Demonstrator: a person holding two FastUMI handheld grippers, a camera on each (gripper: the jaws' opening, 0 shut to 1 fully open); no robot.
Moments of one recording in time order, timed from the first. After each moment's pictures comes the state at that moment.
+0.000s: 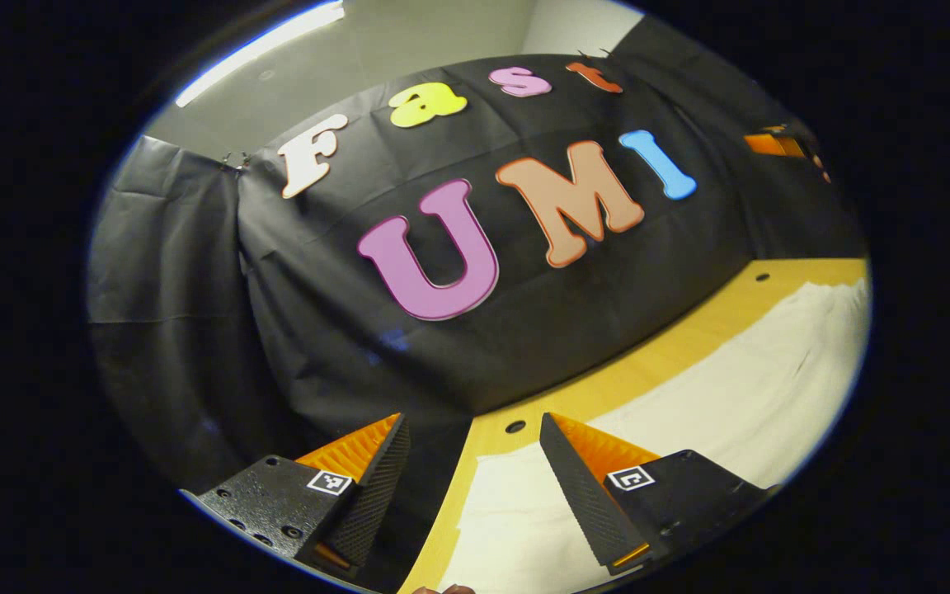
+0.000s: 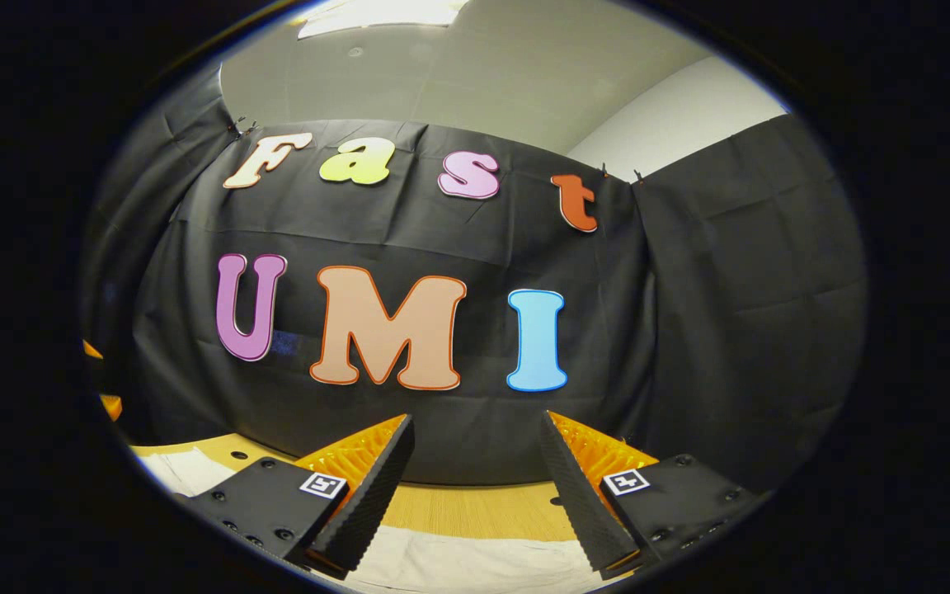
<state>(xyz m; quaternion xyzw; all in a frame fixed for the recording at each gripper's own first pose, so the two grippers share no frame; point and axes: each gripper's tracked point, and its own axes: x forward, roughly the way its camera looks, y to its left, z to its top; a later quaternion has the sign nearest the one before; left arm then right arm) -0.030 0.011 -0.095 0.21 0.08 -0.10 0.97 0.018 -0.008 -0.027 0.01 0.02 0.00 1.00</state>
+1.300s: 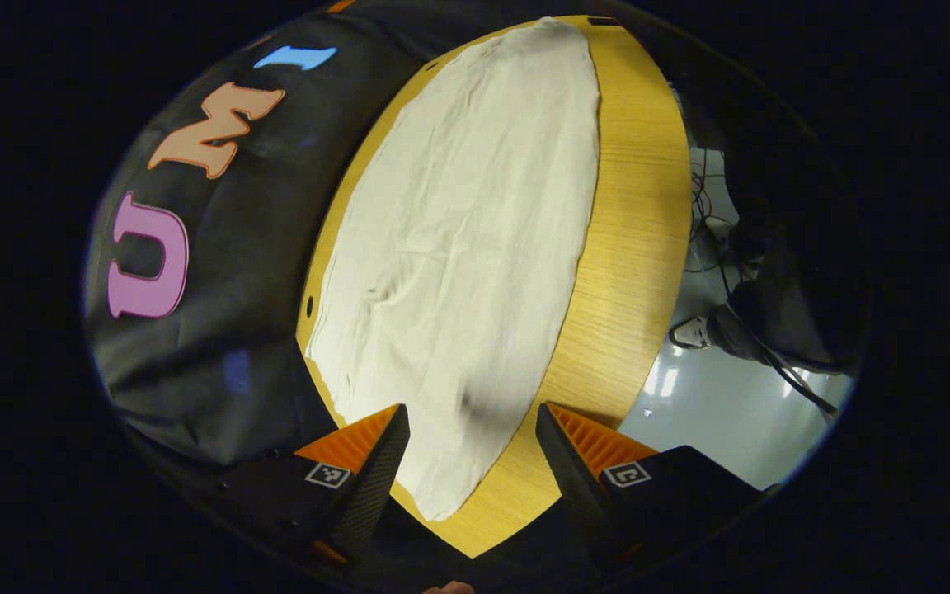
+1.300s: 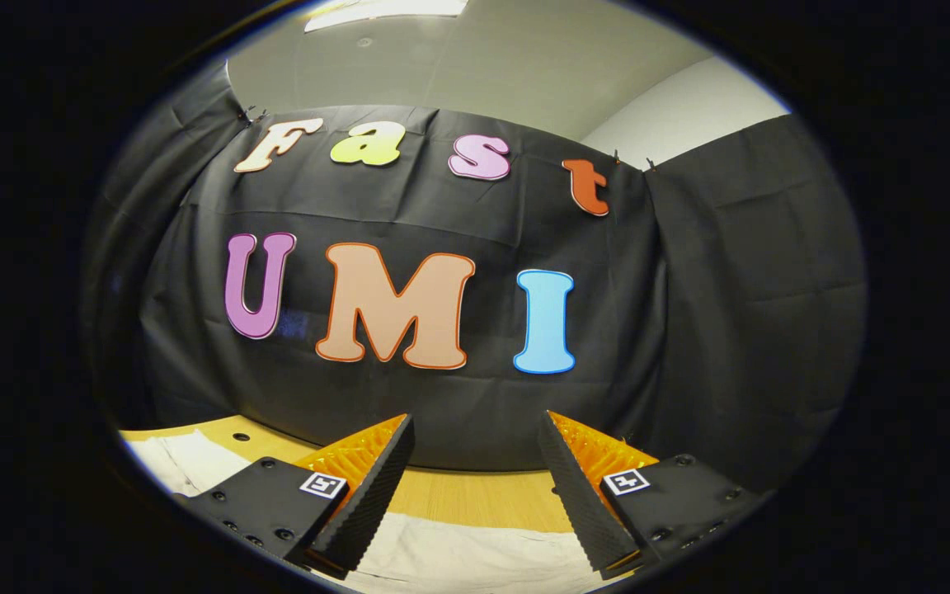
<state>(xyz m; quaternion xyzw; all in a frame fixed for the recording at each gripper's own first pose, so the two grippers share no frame) -0.205 0.024 -0.319 0.53 0.31 -0.40 0.68 0.016 -0.017 -0.056 0.00 0.04 0.02 1.00</state>
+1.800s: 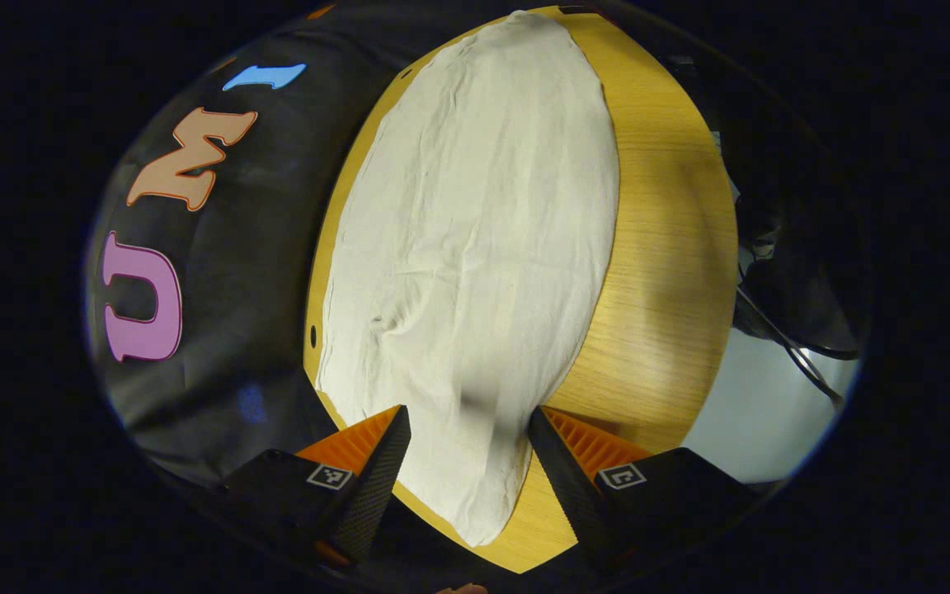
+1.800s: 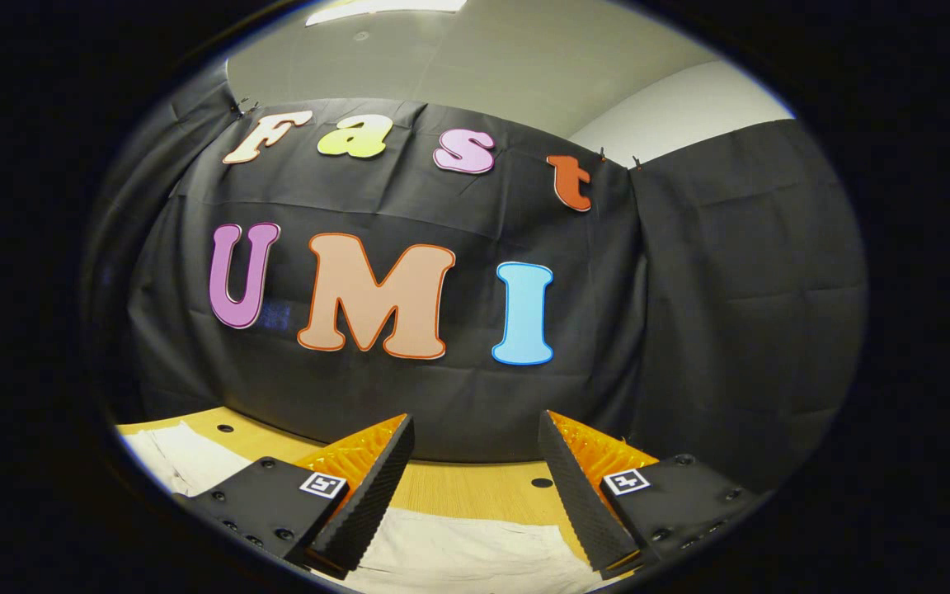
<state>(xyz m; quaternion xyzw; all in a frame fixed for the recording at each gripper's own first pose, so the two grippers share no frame) -0.163 0.010 -0.328 0.56 0.28 -0.41 0.67 0.005 -0.035 -0.066 -0.01 0.05 -0.01 1.00</state>
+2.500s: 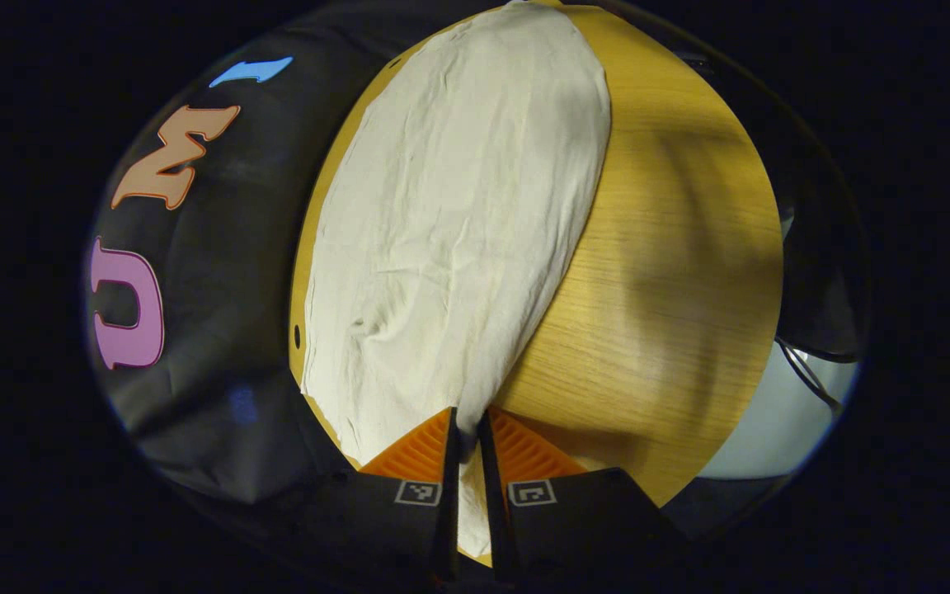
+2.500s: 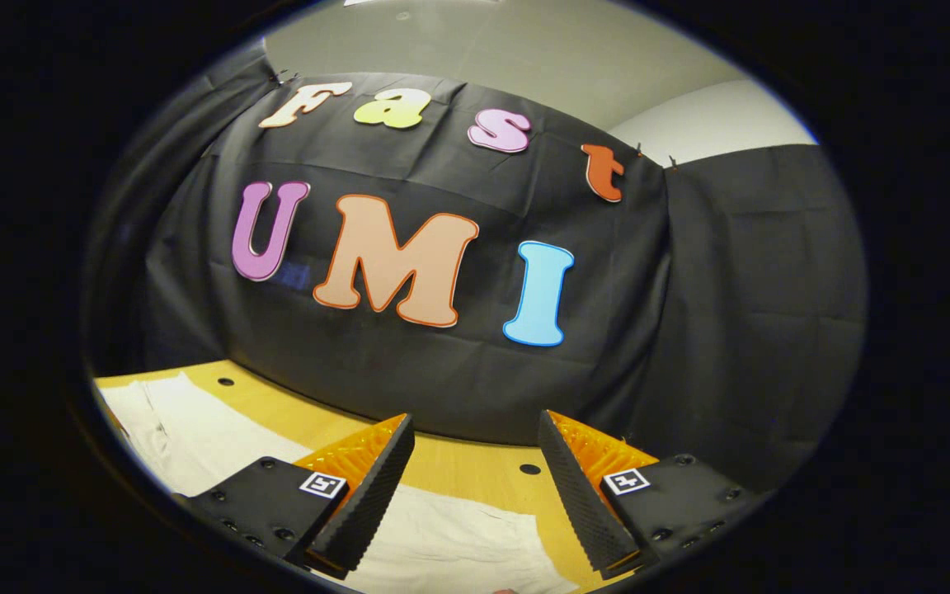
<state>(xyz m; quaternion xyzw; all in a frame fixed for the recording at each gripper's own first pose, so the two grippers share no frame) -0.162 0.004 -0.351 0.55 0.31 -0.42 0.65 -0.008 -0.049 -0.097 -0.09 0.09 0.04 0.99</state>
